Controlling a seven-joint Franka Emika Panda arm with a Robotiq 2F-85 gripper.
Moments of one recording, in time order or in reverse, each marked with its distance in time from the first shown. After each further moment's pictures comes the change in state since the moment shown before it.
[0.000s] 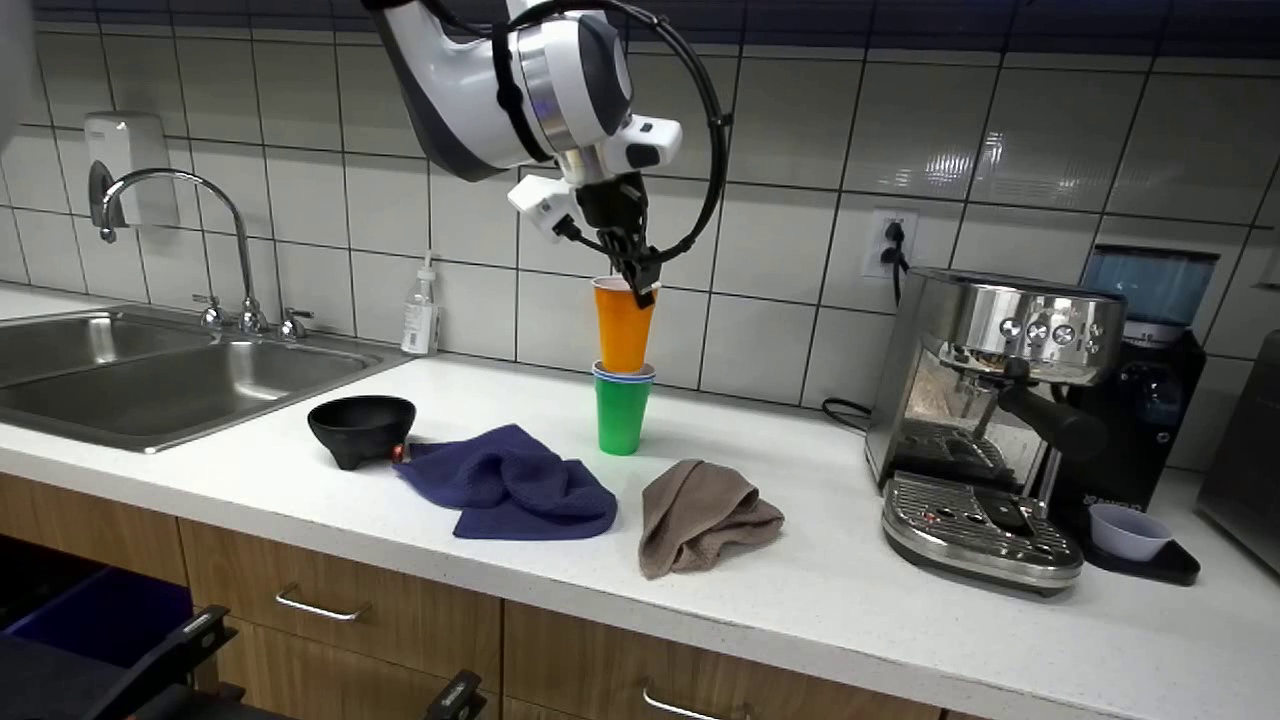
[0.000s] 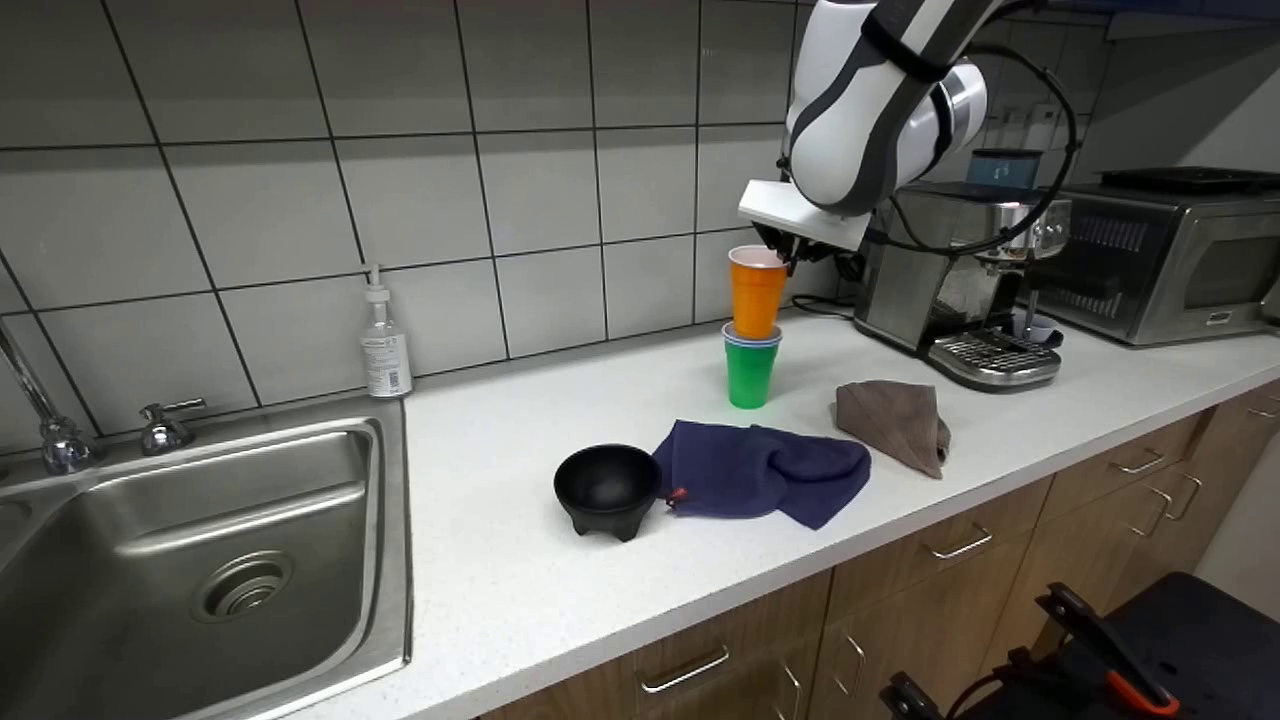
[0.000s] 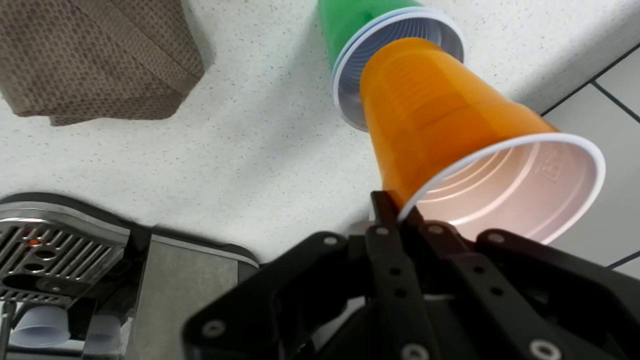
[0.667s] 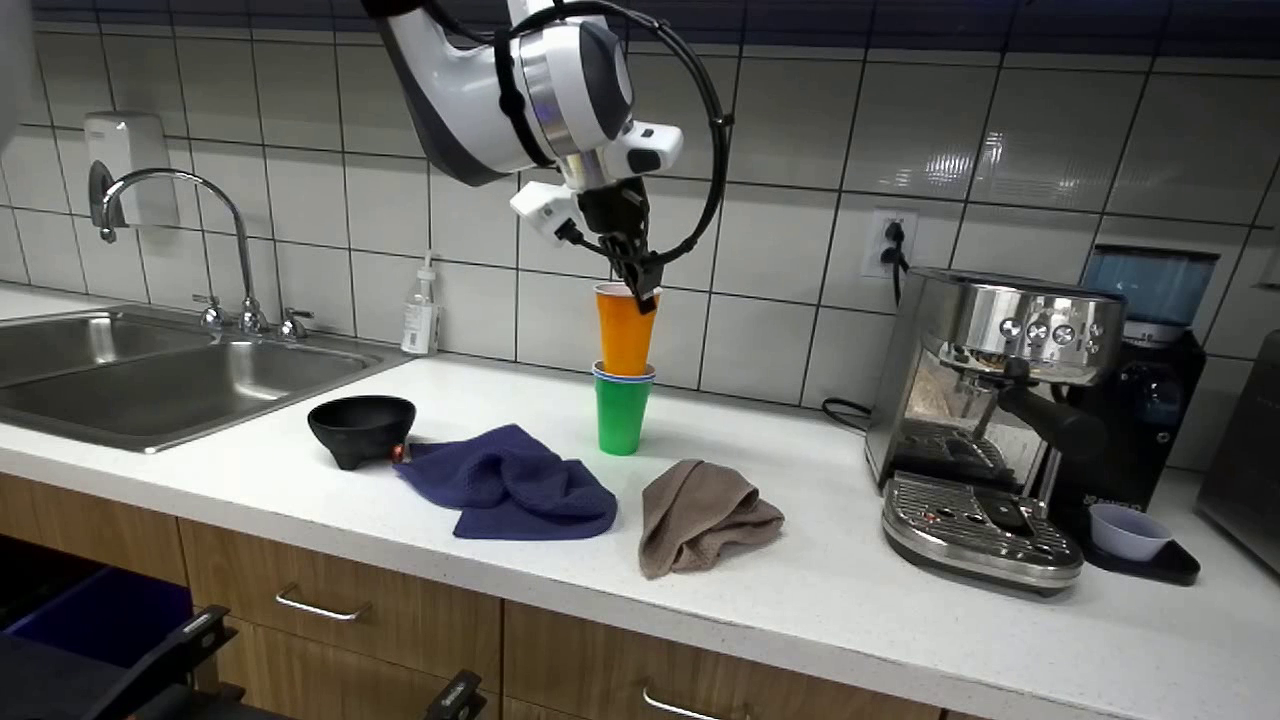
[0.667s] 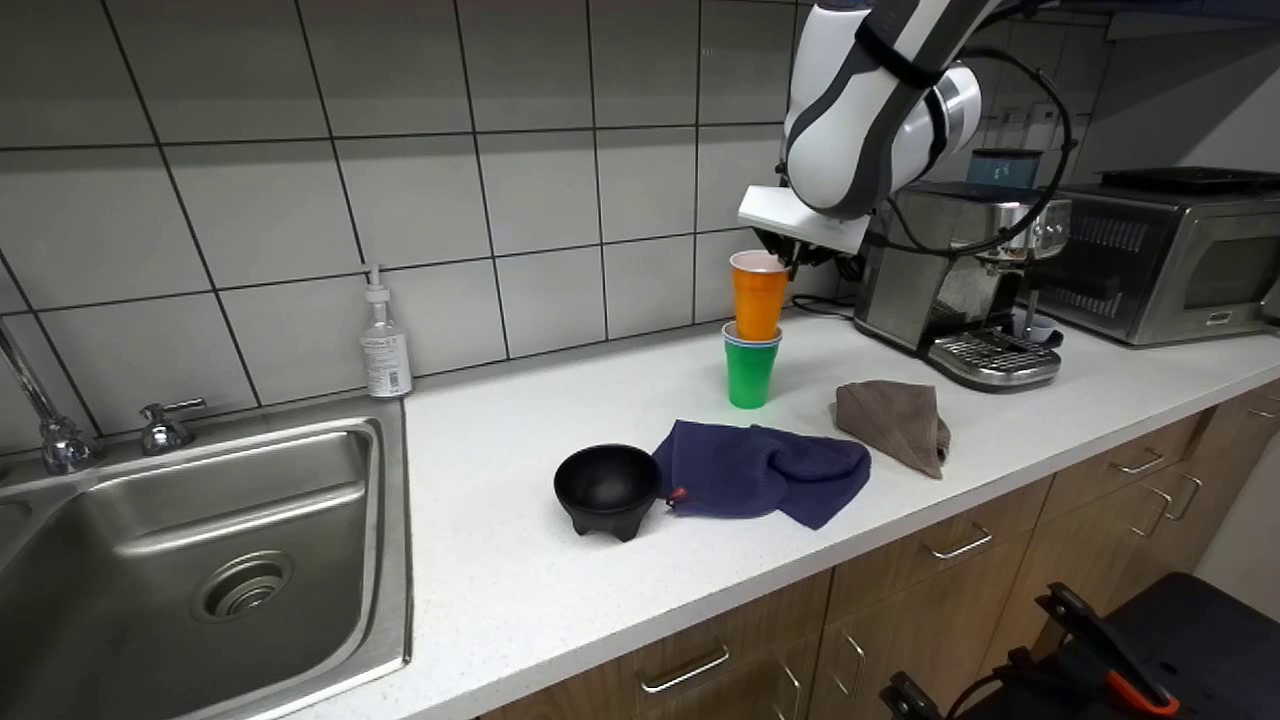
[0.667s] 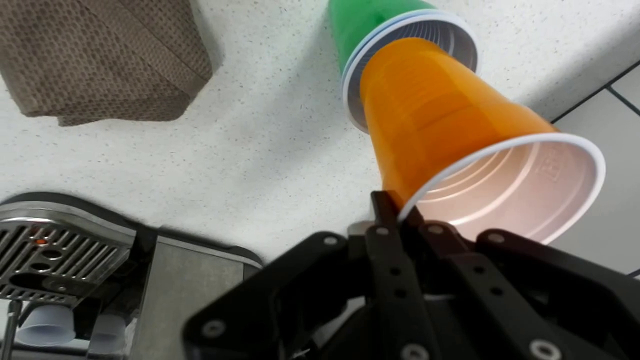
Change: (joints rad) arm 0.000 0.019 0.000 0.013 0.004 -0.016 -0.005
